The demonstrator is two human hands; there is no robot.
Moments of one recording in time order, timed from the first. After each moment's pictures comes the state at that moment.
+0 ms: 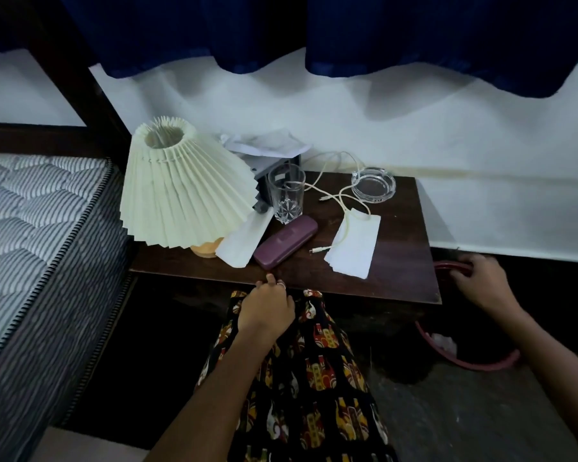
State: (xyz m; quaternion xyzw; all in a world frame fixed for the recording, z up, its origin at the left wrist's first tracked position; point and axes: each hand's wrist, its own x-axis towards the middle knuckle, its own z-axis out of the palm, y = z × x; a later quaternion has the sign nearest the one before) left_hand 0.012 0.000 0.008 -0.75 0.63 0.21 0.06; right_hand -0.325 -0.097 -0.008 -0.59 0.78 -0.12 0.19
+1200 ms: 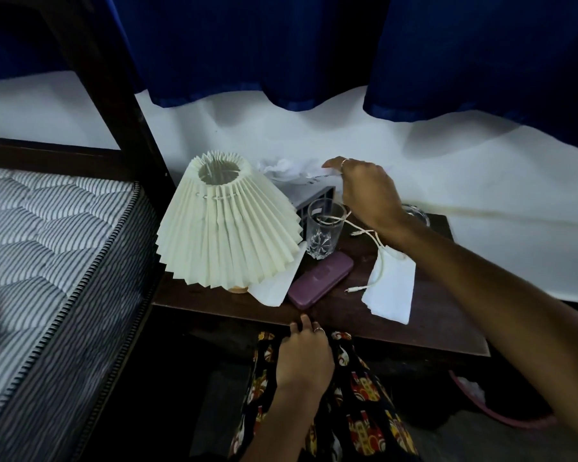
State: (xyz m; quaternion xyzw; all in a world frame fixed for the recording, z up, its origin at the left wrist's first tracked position) left_hand 0.024 -0.002 -0.005 -0.72 0.66 0.23 0.06; right_hand -0.048 -0.199 0.120 -0.84 0.49 -0.24 -0.03
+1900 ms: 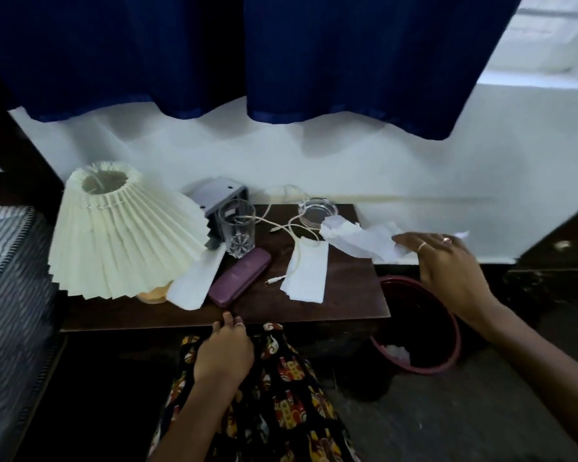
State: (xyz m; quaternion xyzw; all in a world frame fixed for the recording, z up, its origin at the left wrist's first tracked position) left_hand 0.020 -0.001 -0.008 -0.72 0.65 0.22 0.07; right_hand -0.309 -0.069 0.089 -0.79 0.57 -0.16 -0.15
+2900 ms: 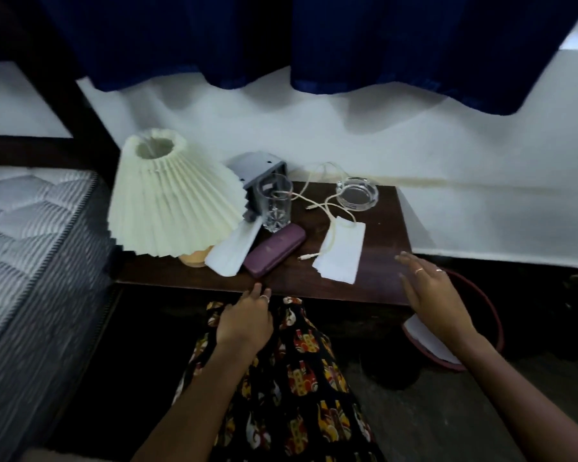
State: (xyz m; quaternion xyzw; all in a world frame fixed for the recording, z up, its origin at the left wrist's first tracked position) left_hand 0.030 0.009 0.003 -0.72 0.66 0.21 0.08; right_hand -0.277 -0.054 0.002 -0.80 0.56 -0.21 0.05
